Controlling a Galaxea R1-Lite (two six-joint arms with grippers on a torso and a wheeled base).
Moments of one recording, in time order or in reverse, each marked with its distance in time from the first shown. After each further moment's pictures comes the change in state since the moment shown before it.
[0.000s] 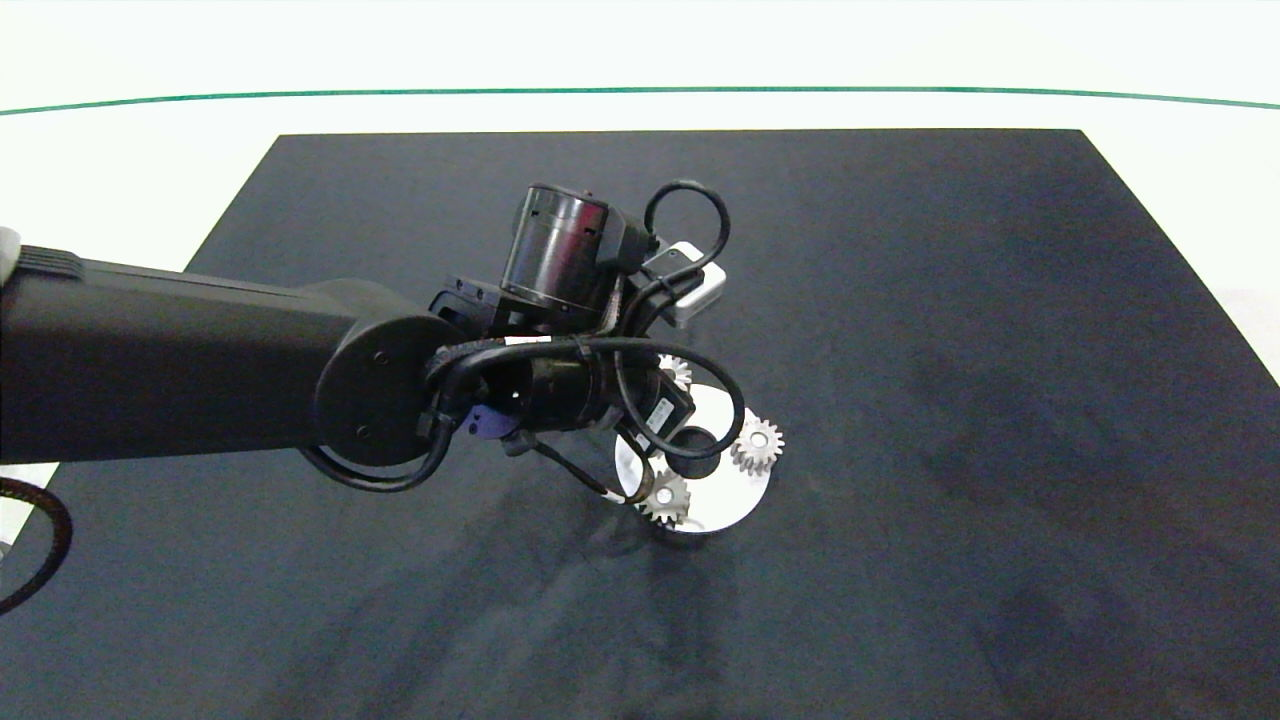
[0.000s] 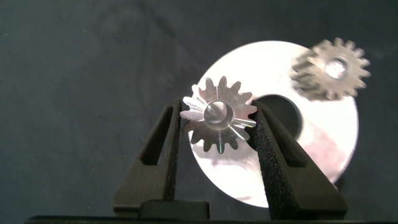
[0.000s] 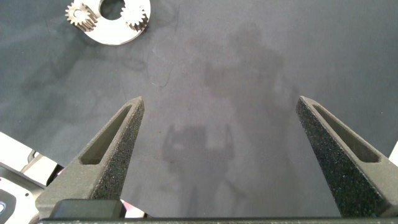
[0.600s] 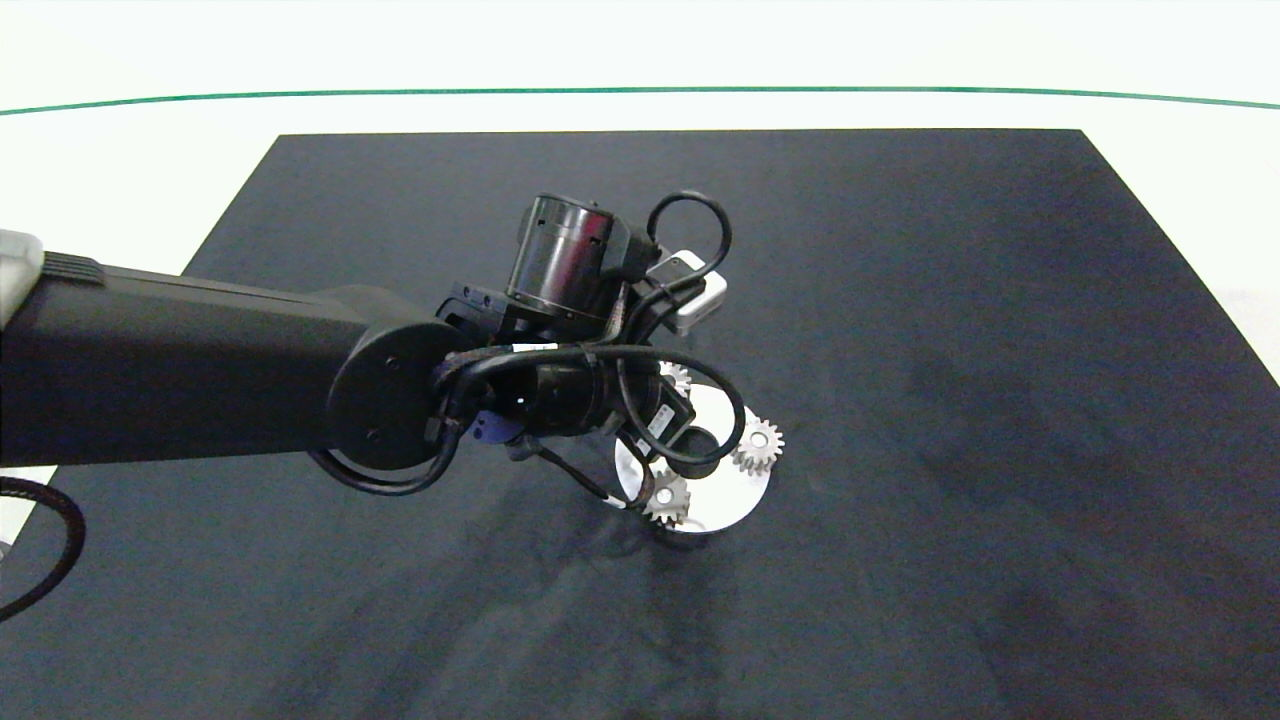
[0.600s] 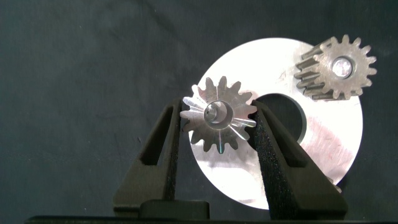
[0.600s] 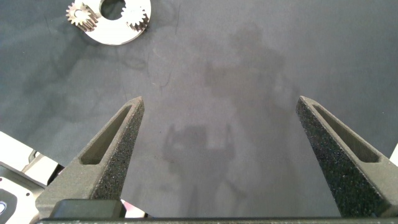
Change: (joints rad) left arm 0.001 0.009 0.007 0.000 0.001 -0.001; right arm 0.000 0.000 0.000 0.000 0.000 0.001
